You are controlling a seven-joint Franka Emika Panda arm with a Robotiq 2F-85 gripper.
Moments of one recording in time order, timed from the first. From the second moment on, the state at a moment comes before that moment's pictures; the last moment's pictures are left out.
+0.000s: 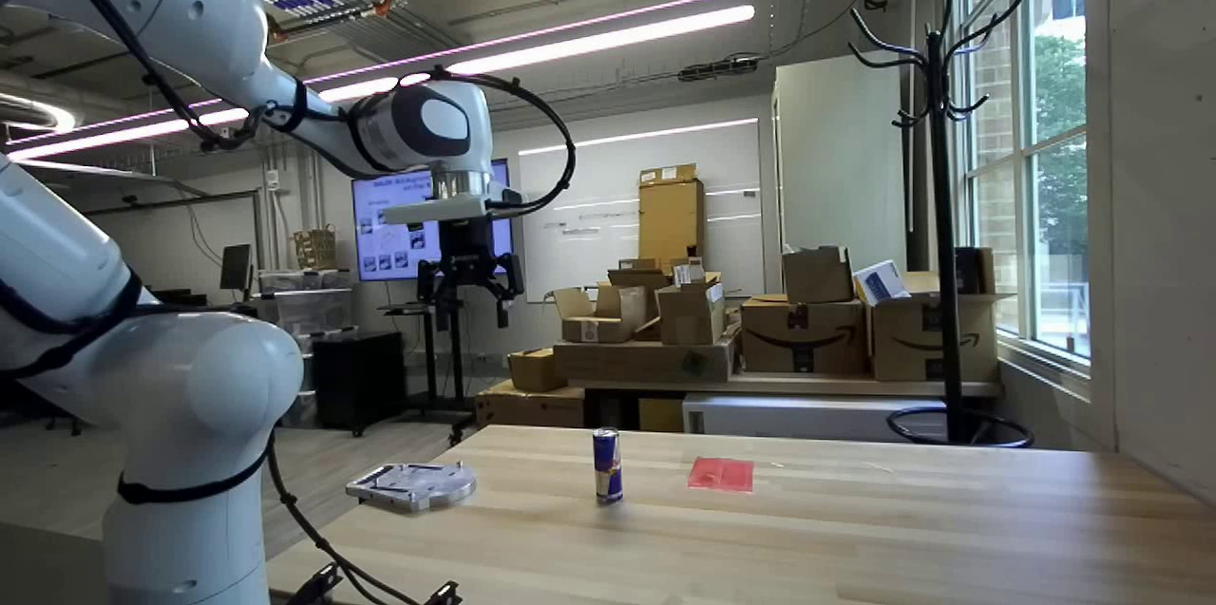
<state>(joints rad) -0.09 -0.76 -0.22 -2.58 -0.21 1.80 -0.36</state>
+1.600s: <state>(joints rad) -0.08 -0.42 -0.27 -2.40 -0.15 2.03 -0.36</state>
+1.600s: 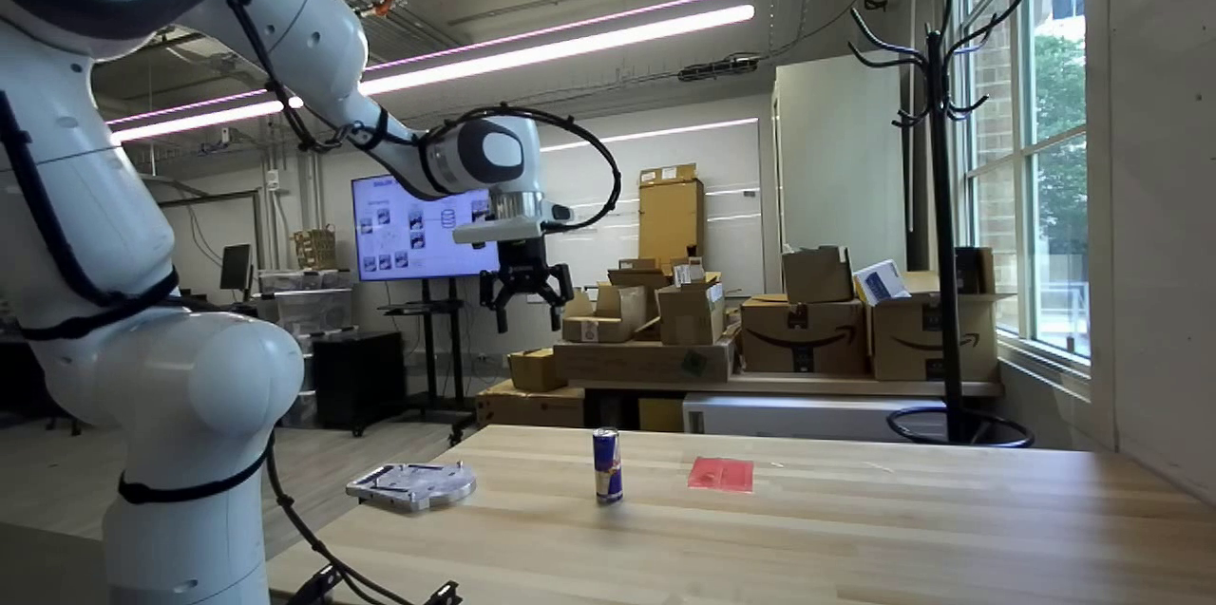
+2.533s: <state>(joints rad) -0.09 0.21 -0.22 -2.01 -0.03 2.15 -0.40</state>
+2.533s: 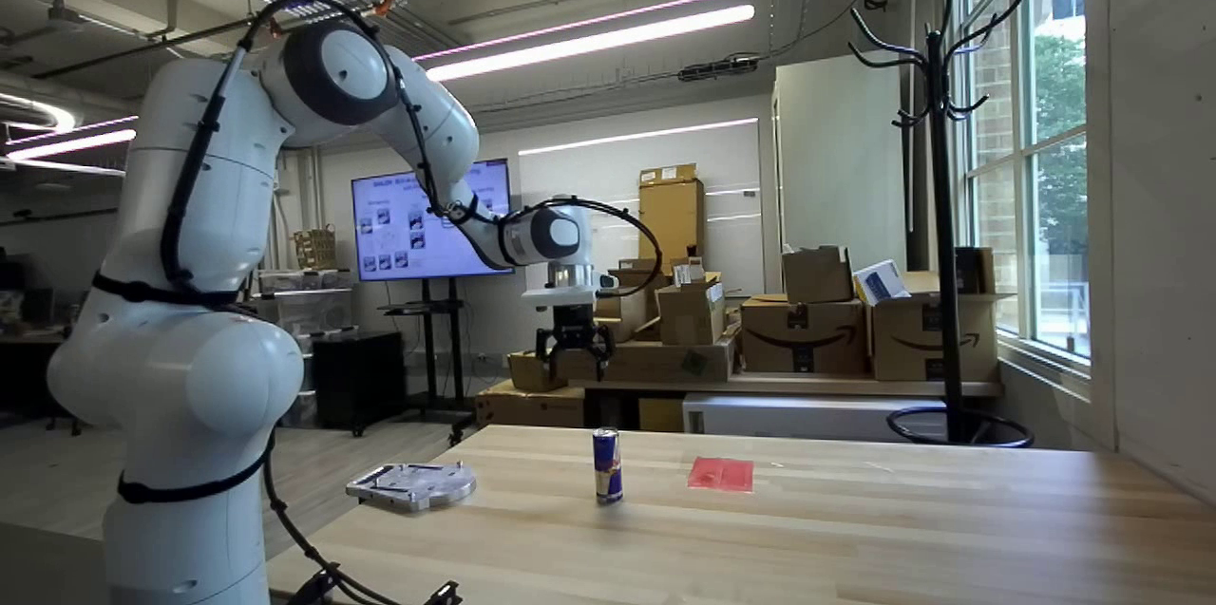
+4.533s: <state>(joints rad) -0.24 0.63 -0.08 -1.68 0.01 2.15 -0.40</state>
